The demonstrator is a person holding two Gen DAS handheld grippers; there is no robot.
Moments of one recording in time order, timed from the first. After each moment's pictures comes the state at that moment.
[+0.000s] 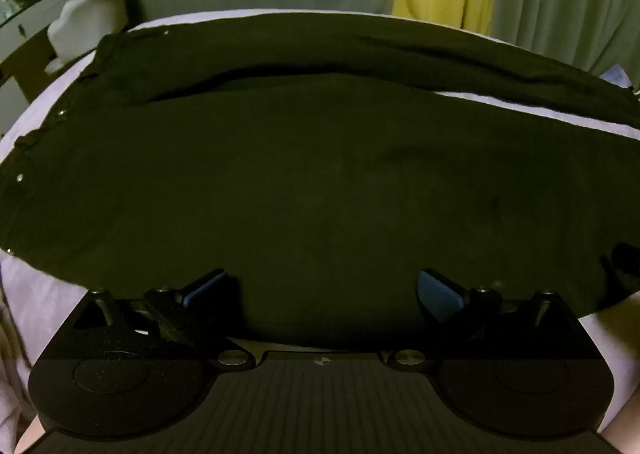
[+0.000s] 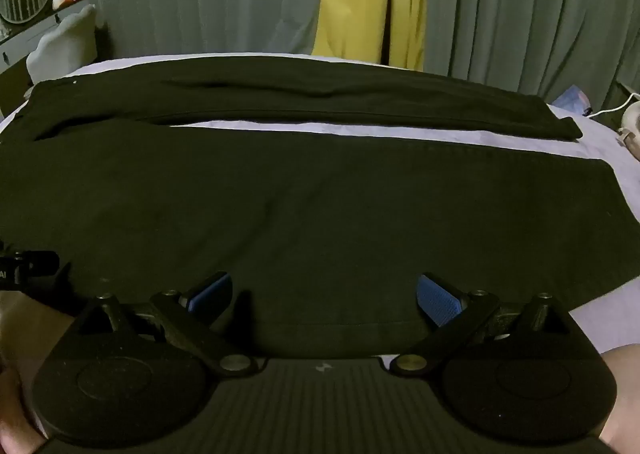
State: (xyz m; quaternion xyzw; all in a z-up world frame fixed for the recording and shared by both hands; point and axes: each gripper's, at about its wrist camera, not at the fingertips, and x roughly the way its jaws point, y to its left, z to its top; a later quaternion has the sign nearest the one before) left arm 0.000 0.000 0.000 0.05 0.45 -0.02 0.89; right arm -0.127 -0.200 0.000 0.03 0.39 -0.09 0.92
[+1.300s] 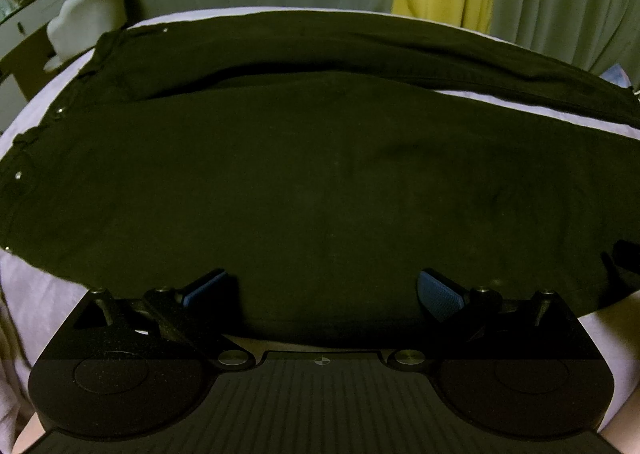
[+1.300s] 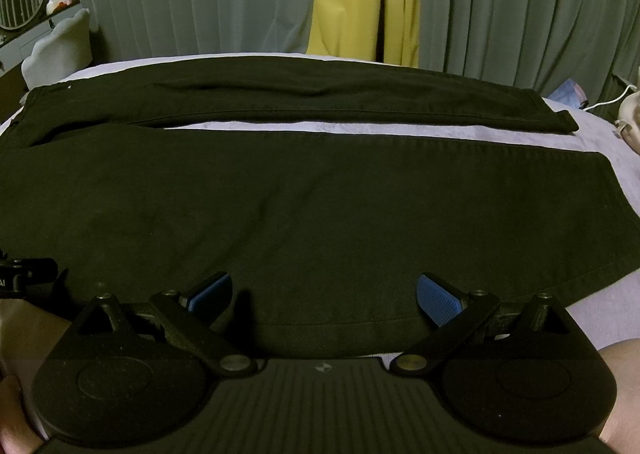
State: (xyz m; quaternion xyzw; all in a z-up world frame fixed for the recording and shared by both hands) left arm 0.001 -0.001 -0.001 0.05 0.45 -0.02 0.89; right arm -0.128 -0.204 0.000 0.03 0.39 -0.09 0.92
